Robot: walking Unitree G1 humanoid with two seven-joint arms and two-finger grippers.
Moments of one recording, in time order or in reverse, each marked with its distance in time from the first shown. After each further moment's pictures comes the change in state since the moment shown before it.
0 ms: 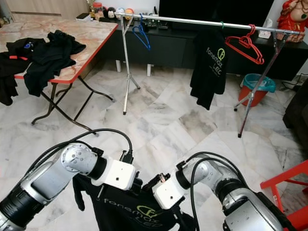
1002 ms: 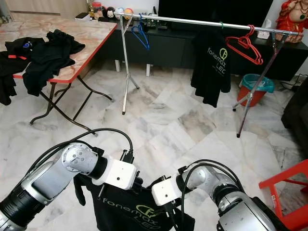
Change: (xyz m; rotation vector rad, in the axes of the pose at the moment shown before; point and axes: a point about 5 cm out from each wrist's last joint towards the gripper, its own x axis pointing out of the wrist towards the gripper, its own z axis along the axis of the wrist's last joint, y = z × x) left arm 0.001 0.001 0.001 0.004 -0.004 0.011; right arm 0.008 0.013 -0.014 0.270 0.015 -0.018
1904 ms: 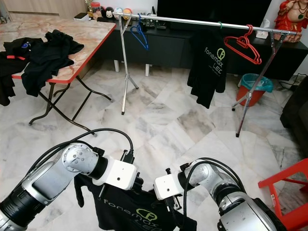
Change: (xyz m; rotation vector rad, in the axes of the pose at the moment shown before) left arm 0.001 0.001 -0.001 0.002 0.000 0.020; right arm -0.007 -0.005 0.002 0.044 -0.047 -0.001
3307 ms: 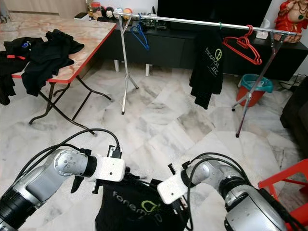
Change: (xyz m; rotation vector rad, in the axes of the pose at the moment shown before) left arm -0.008 -0.005 -0.041 -0.062 0.147 0.194; right arm -0.018 0.003 -0.015 -0.266 0.300 0.120
